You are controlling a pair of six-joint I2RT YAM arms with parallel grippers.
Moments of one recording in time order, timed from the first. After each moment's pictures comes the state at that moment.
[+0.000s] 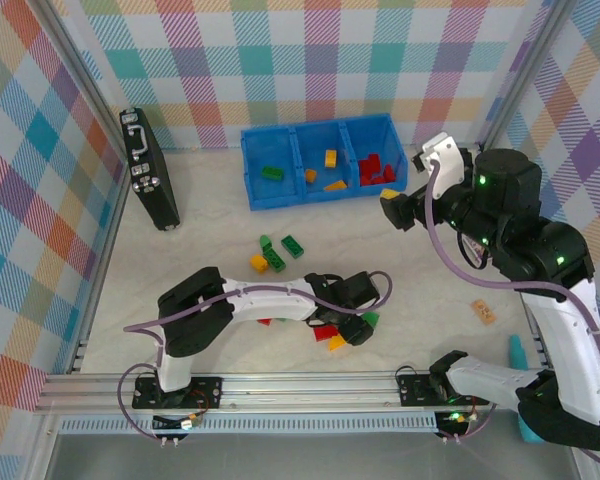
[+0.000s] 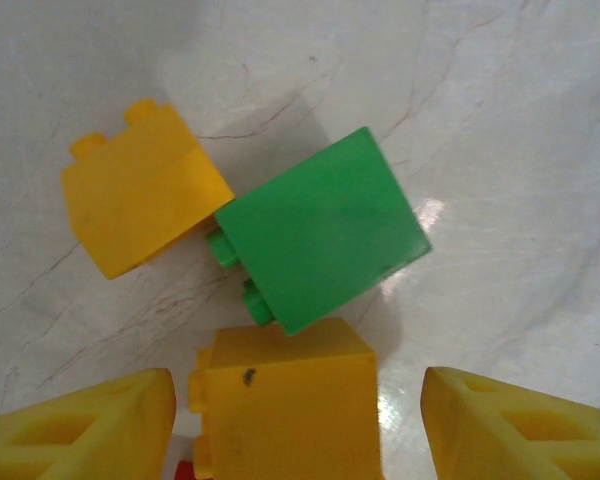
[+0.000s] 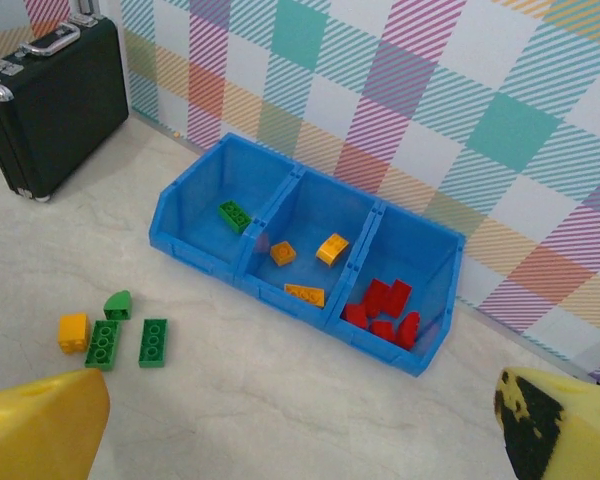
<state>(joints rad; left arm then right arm) -1.19 1.93 1.30 -0.51 0.03 -0.21 0.56 1.10 1.77 -1.04 0.08 -0.22</state>
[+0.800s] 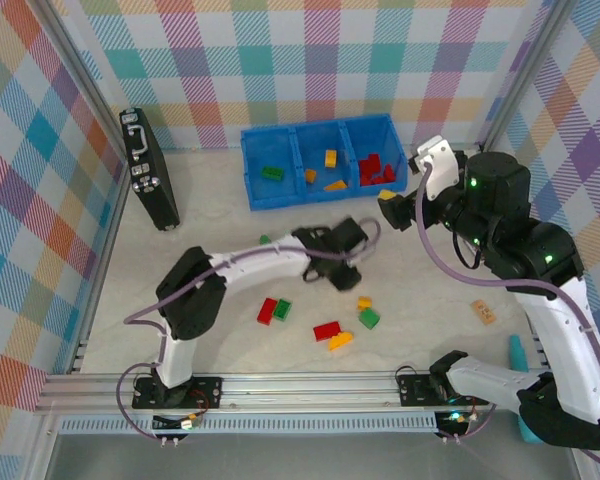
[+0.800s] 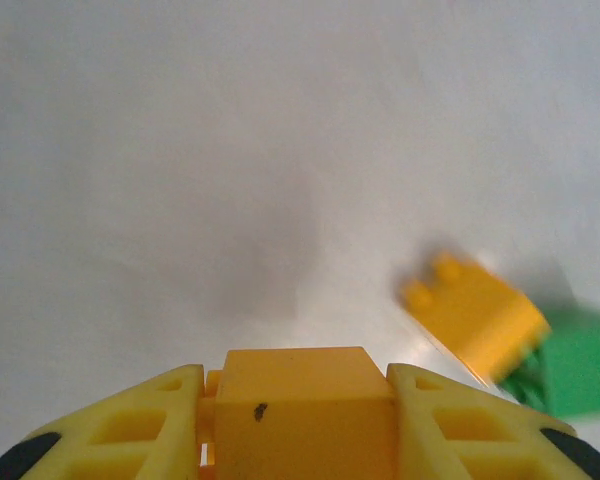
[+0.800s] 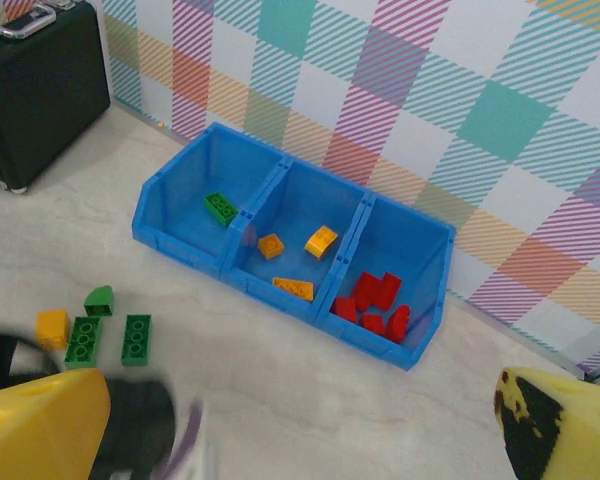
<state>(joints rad) -0.93 1.96 1.58 -0.67 0.01 -0.04 0.56 1.07 1.69 -0.99 0.11 -0.23</state>
